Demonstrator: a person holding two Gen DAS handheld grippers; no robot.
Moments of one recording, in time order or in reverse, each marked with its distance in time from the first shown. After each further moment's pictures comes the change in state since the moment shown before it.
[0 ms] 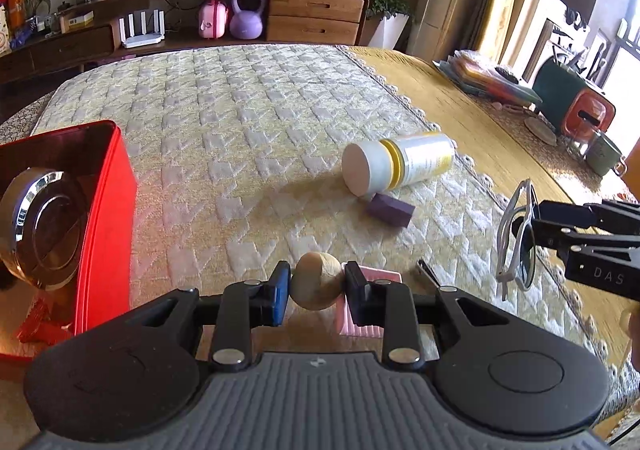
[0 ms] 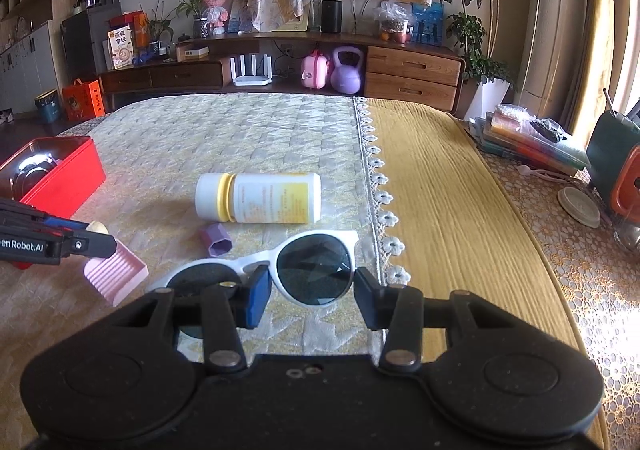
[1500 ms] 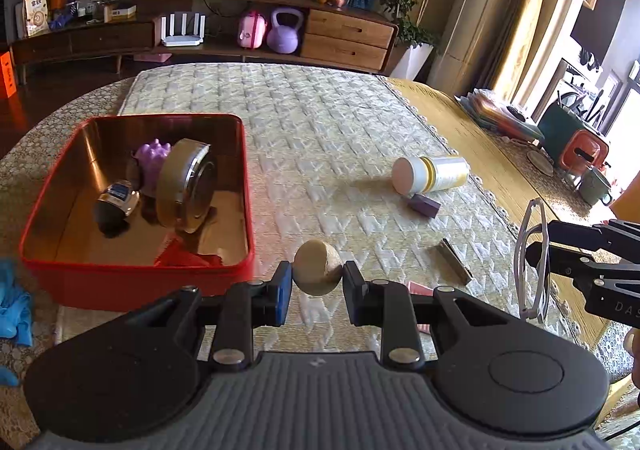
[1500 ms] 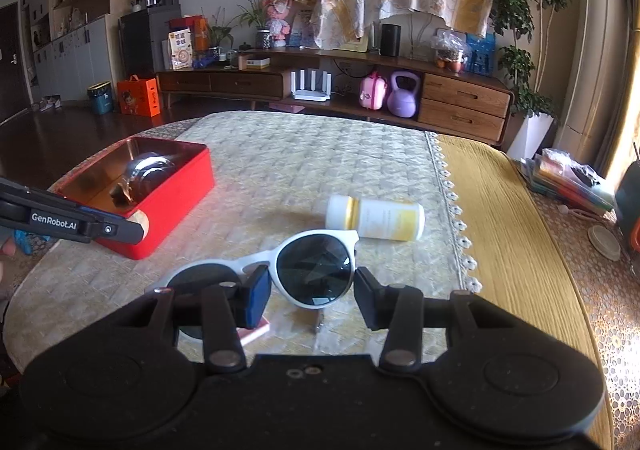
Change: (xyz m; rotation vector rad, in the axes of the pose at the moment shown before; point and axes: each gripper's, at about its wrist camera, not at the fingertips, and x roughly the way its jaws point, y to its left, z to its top) left arm -0.103 0.067 -0.026 -0.116 -0.064 0.022; right arm -0.069 0.090 0.014 -0.114 -0.049 0.132
